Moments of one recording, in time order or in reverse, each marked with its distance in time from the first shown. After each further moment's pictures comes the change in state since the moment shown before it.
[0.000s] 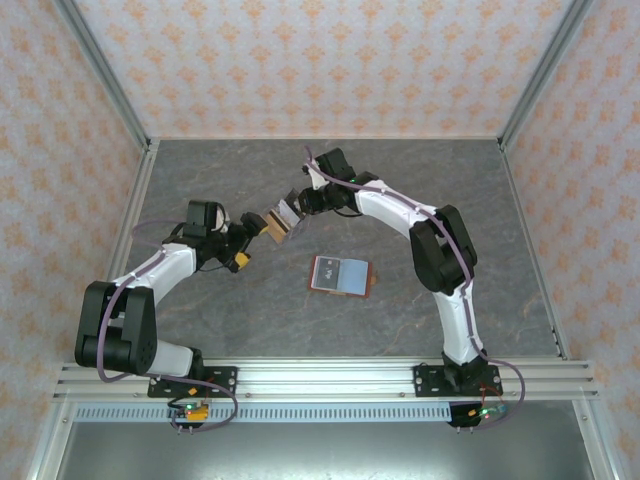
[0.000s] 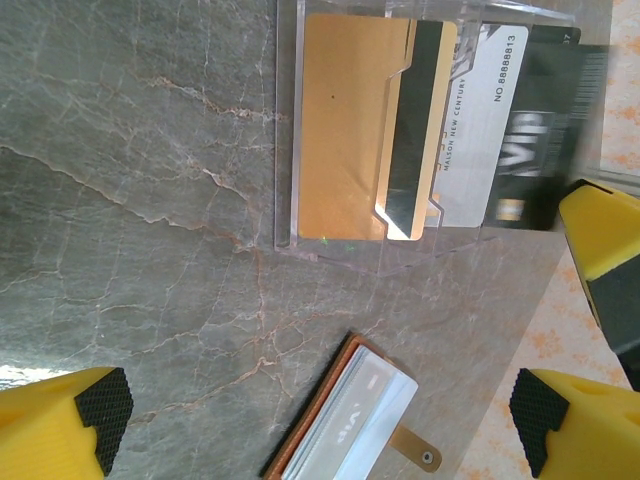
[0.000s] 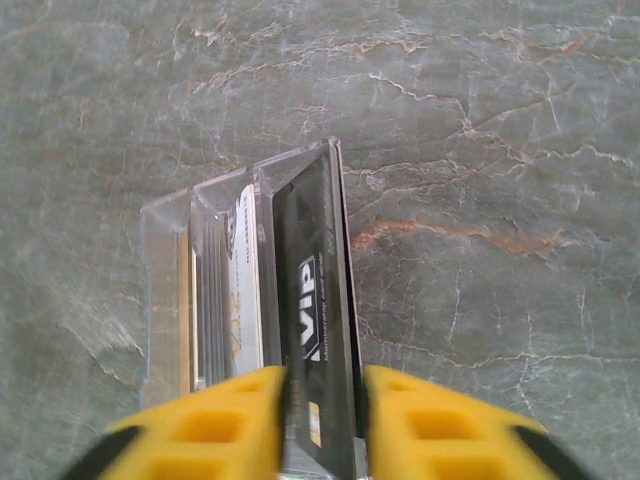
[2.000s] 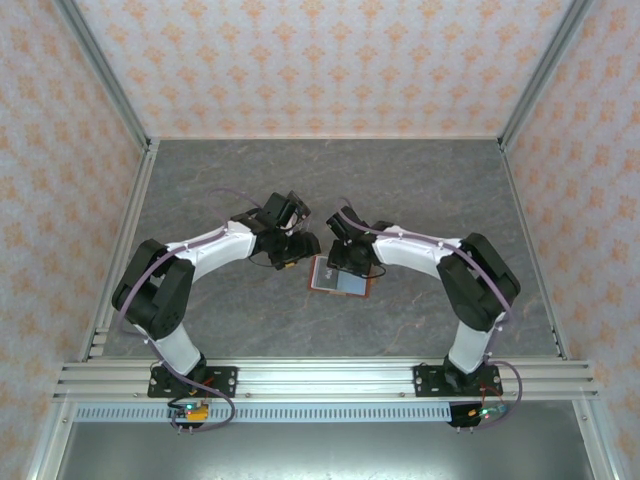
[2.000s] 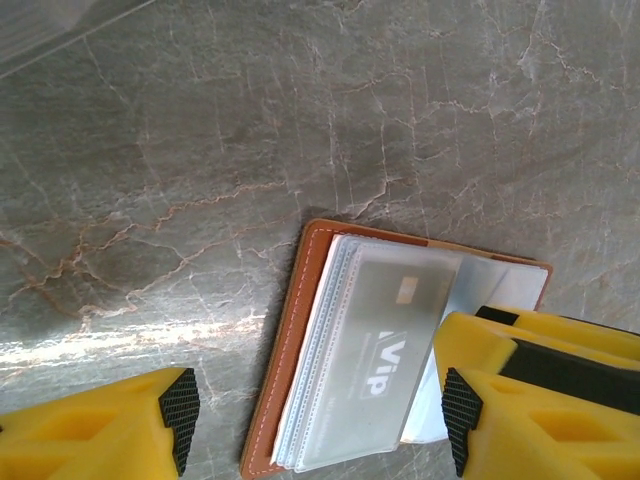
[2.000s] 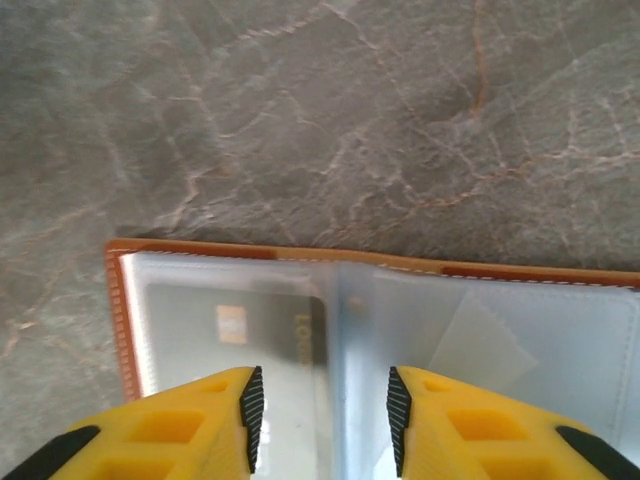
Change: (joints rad) left arm -0.435 0.285 0.328 -0.244 -0.215 0.198; right arm 0.124 -0.346 -0.603 -0.085 0.233 0.682
